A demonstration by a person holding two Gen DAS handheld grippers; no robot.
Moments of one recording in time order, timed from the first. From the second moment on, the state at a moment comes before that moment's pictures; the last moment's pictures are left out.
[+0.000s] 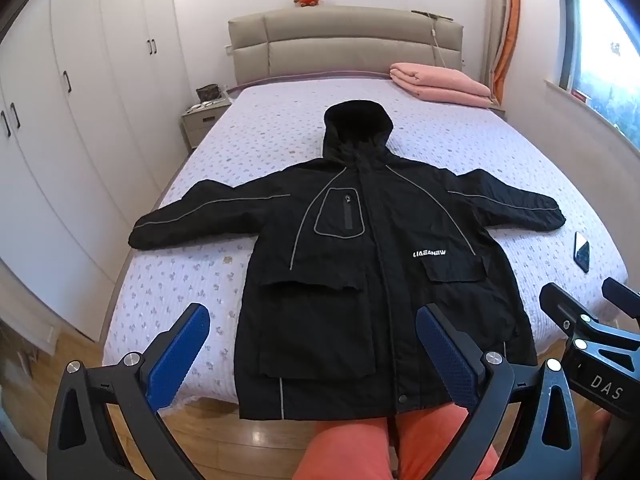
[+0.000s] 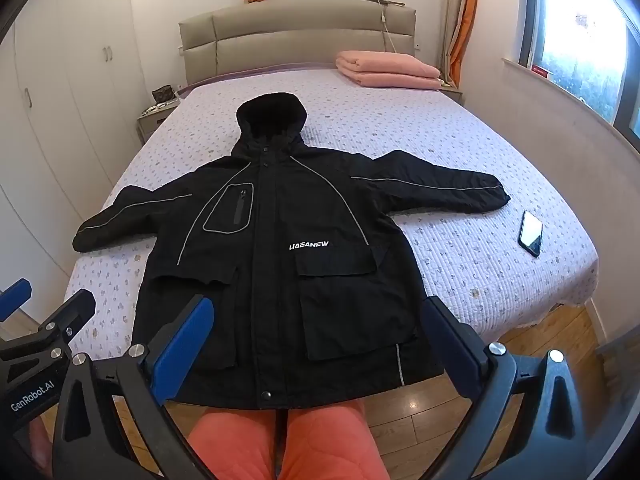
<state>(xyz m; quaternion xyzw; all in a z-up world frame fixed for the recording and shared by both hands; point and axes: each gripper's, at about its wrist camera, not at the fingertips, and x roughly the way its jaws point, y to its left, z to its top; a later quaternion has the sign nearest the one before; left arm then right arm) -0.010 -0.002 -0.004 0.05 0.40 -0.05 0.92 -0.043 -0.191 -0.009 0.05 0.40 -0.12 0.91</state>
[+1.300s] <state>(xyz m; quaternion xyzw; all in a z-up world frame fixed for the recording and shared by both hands) -0.004 -0.005 -0.007 0.05 0.39 -0.05 0.92 -0.039 -0.193 -0.010 0.05 0.40 -0.13 0.91</state>
